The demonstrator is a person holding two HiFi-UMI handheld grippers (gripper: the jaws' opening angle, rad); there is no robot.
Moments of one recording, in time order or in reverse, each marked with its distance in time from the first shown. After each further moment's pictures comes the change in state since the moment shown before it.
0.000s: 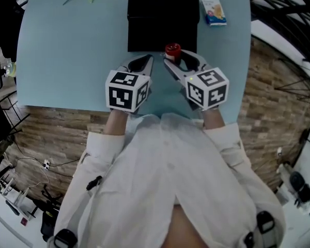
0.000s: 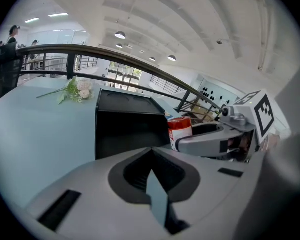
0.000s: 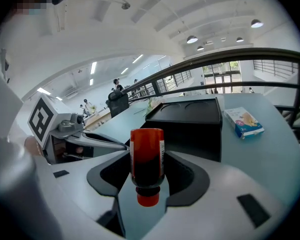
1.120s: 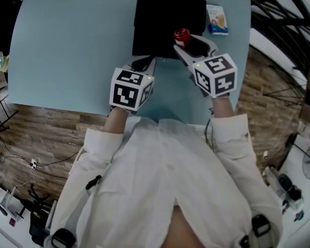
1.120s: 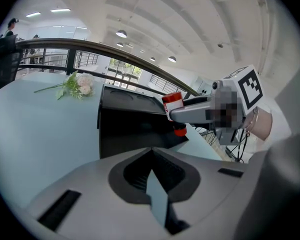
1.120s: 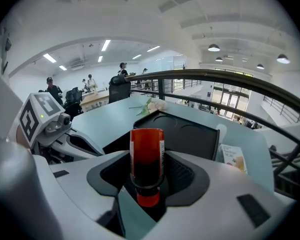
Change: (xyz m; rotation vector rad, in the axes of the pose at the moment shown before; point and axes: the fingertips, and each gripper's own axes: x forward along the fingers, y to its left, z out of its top) left arm 0.011 0.016 0.000 -0.025 0.002 -0.034; right arm 0.020 -0.036 0.060 -0.288 0.096 -0.107
